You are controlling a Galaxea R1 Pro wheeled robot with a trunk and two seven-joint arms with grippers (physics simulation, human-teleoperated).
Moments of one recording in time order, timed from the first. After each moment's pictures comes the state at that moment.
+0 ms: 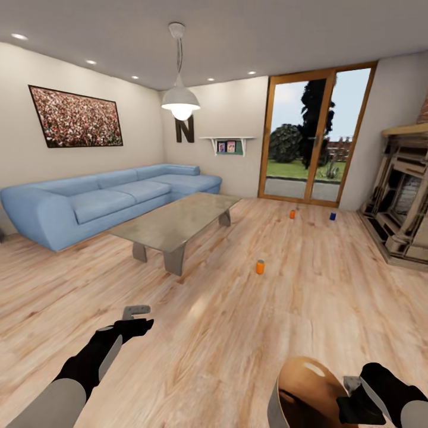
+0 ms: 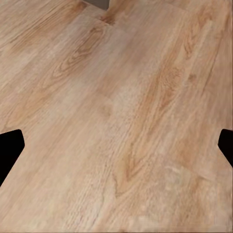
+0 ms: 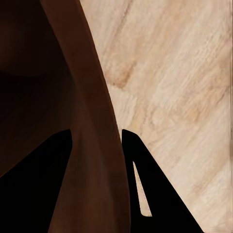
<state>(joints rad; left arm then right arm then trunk) -0.61 0.10 -0.02 -0.62 0.13 0.31 -0.08 -0.60 -0.35 0.24 -0.29 -0.12 0.77 0.36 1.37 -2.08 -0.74</state>
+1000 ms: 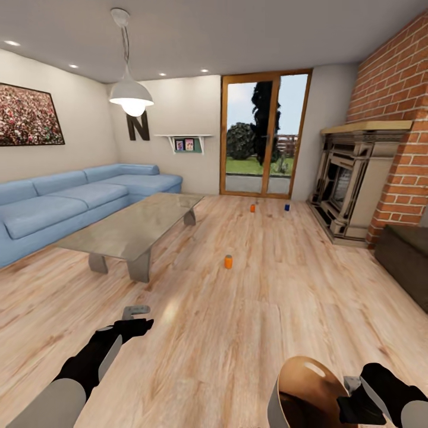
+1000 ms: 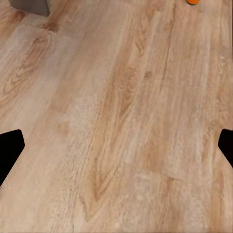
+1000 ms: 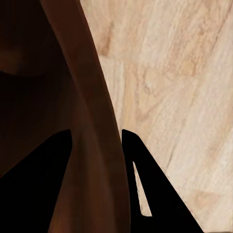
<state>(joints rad) -0.61 0.10 -0.02 -0.62 0.14 0.31 -0.08 -0.60 -0.35 0.23 -0.29 -0.11 0.77 0.36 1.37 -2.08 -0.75</state>
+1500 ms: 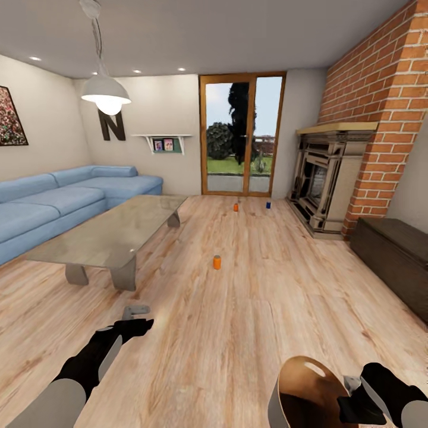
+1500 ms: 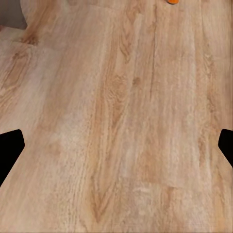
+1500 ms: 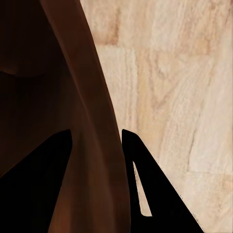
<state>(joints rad) -0.61 0.10 -0.02 -0.62 0.14 0.31 -0.08 -0.60 -0.35 0.23 -0.30 -0.11 0.77 0.36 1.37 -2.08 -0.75</state>
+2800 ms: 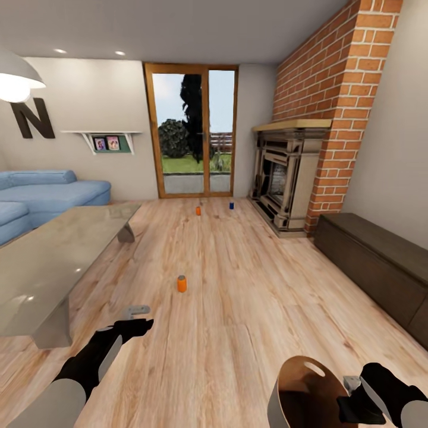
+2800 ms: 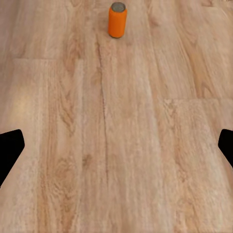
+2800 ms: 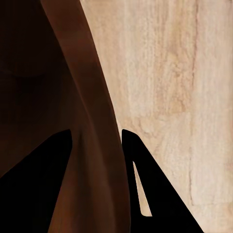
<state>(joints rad) -0.61 0.10 -0.02 -0.62 0.14 0.31 -0.08 -0.60 -0.35 0.23 -0.30 -0.11 0.77 0.36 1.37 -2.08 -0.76</state>
